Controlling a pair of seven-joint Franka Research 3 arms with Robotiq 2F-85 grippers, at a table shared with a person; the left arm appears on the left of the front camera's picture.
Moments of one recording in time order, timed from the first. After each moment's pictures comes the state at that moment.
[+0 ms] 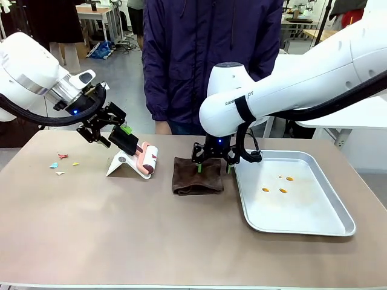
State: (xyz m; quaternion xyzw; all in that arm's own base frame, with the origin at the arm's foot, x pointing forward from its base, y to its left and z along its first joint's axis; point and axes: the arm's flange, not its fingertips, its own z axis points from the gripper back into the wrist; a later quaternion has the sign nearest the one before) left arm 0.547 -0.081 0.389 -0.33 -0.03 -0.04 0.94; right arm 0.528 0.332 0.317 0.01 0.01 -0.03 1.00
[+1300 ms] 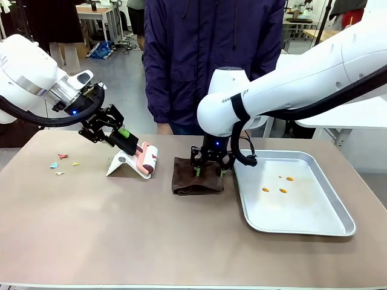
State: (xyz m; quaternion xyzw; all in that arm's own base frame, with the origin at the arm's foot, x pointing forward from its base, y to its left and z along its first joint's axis) left arm 0.549 -0.076 0.387 -0.33 -0.04 -0.03 0.94; right arm 0.532 0.336 0.304 0.04 0.04 -0.03 1.00
